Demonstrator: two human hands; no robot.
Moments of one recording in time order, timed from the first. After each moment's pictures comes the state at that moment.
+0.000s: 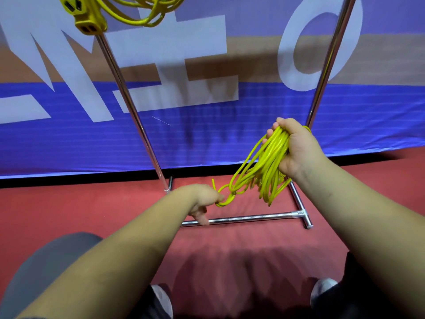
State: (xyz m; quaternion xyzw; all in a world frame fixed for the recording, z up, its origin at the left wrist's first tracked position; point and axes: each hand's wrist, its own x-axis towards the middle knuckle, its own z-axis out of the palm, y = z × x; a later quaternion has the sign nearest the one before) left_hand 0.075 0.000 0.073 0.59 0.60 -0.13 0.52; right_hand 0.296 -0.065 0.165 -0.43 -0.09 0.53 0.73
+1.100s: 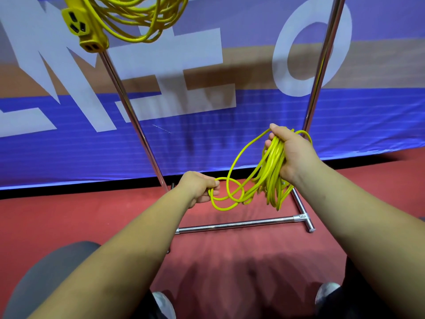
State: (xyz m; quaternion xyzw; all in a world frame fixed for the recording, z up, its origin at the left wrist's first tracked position) left_hand 0.069 0.024 0.082 0.52 0.58 0.18 0.60; right_hand 0.306 -0.064 0.155 -0.47 -0.10 0.52 0.71
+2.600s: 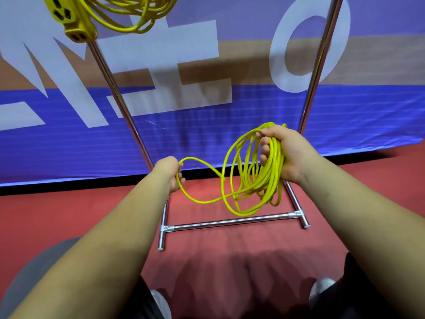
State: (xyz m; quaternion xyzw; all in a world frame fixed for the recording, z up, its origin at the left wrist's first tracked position) left_hand 0.043 0.075 0.101 0.33 0.67 0.29 0.60; right_hand 0.306 -0.077 0.170 -0.47 -0.16 0.62 0.61
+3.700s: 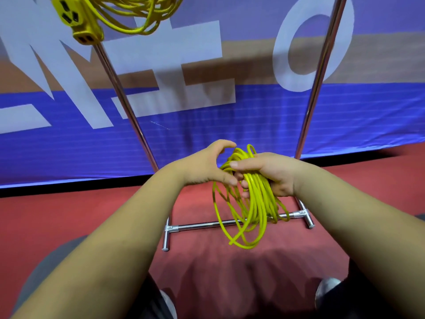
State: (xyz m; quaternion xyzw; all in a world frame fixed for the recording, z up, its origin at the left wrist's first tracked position) left_hand 0.075 0.031 0.157 0.86 0.31 0.05 0.40; right_hand 0.260 -0.092 0.165 -0.51 -0.33 0.70 0.37
